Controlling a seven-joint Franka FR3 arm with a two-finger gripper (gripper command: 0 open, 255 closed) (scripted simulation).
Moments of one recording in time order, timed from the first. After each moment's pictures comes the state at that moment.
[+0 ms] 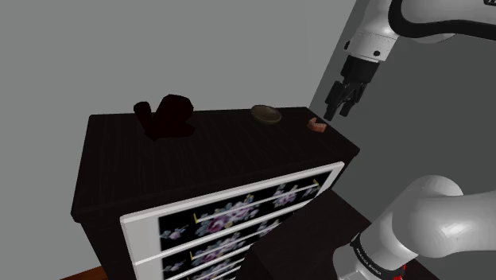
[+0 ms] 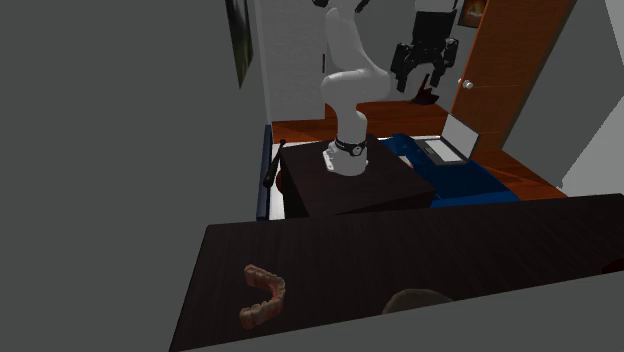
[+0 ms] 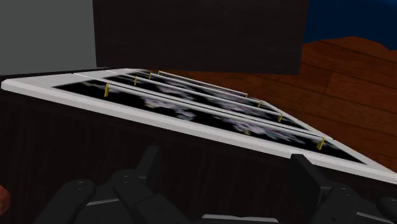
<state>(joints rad) 0.01 -0.78 -0.01 -2.39 0.03 1.55 0.01</state>
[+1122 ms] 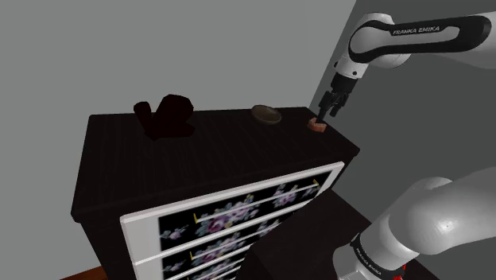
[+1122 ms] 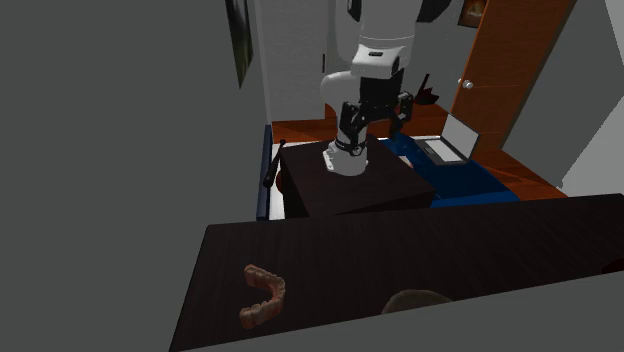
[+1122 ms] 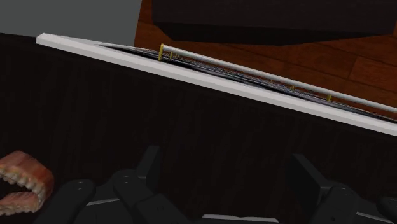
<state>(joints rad) -0.07 -0.44 -0.29 -2.34 -0.08 1.86 -0.29</state>
